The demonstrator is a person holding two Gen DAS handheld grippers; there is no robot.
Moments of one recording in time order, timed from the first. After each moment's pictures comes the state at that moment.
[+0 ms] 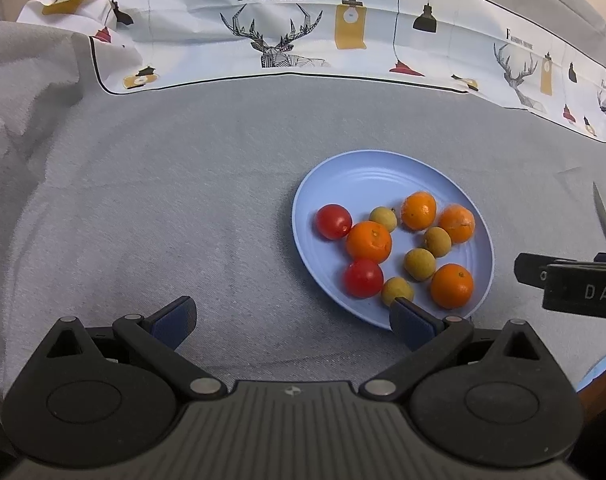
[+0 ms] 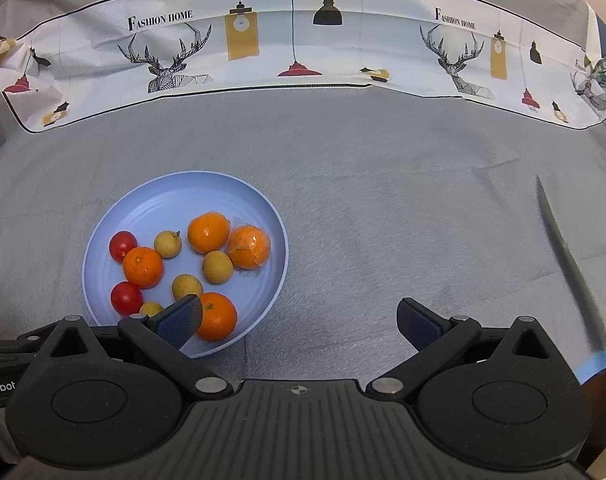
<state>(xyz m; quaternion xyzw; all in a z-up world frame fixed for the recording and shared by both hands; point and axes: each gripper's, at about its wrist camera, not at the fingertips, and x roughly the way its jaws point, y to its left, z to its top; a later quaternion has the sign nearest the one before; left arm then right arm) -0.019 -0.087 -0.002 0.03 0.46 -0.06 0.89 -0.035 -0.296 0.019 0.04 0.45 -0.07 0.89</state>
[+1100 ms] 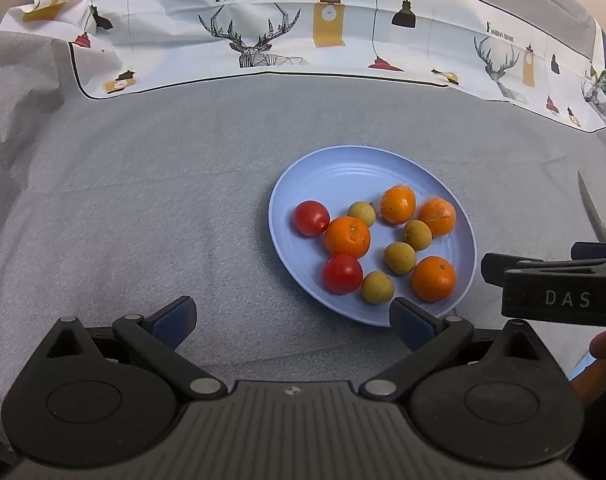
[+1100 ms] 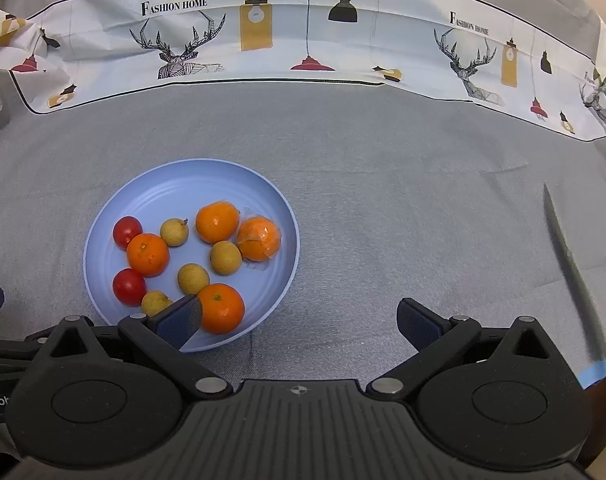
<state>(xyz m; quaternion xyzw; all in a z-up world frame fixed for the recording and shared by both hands) -0.023 -0.096 -0.004 0.03 0.46 -0.09 0.88 -0.034 -0.287 0.013 0.02 0.46 -0.06 0.89</state>
